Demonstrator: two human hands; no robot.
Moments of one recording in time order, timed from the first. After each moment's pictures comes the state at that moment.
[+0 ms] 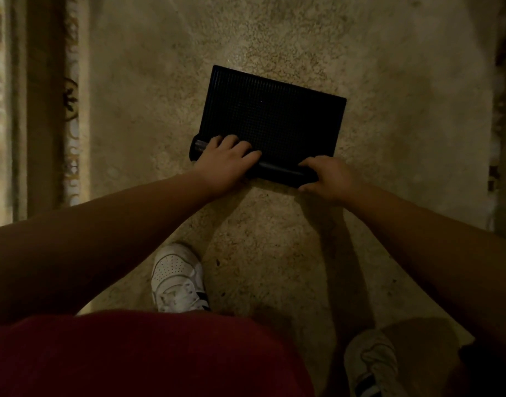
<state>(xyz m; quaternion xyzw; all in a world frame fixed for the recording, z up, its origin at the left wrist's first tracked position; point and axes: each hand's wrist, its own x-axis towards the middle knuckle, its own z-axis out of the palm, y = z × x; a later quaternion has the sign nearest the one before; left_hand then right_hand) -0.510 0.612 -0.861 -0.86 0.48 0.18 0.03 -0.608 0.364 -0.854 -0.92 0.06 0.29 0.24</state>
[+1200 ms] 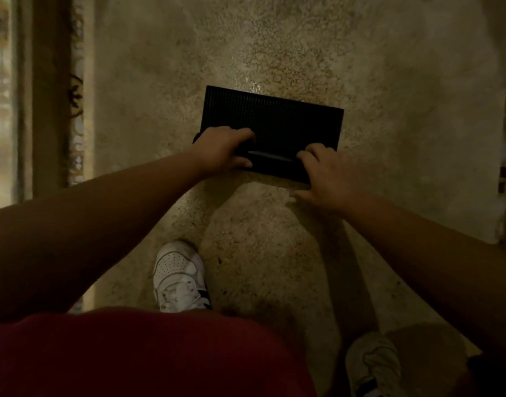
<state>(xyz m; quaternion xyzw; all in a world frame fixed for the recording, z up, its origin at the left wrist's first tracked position) -0.478 0.613 -0.847 -0.87 0.37 0.27 -0.16 -0.616 0.379 -0.848 -0.98 -0.05 0.19 0.06</state>
